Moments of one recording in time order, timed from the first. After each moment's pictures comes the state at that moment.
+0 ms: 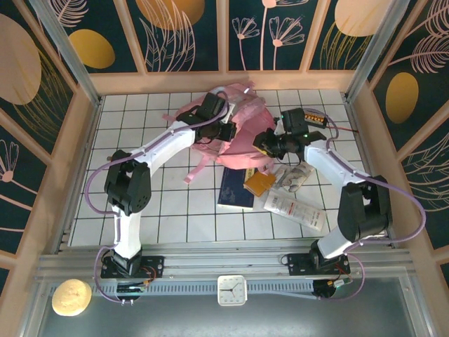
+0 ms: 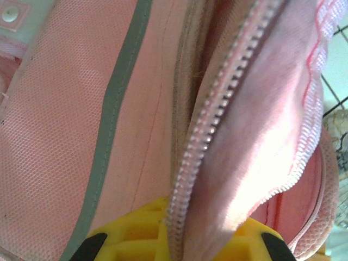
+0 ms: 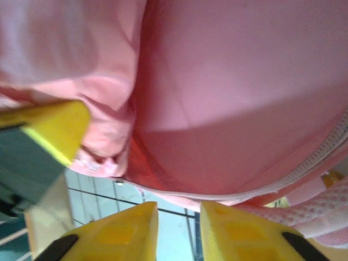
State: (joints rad) left arm -0.59 2.01 1.73 -0.54 0.17 -0.28; right arm 0.33 1.57 1.13 -0.40 -0.48 0.76
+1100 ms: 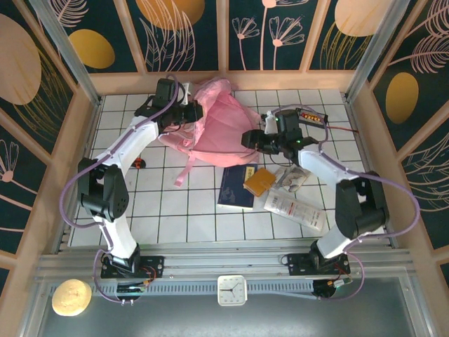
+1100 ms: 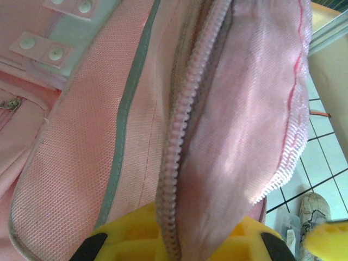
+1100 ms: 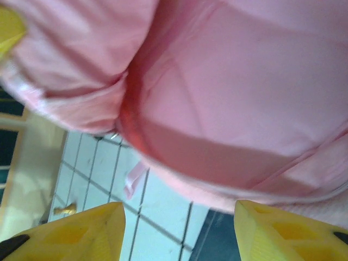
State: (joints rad) left arm -0.33 1.83 1.60 -0.44 0.30 -0.42; right arm 0.39 1.56 1.08 -0.19 -0.54 0.54
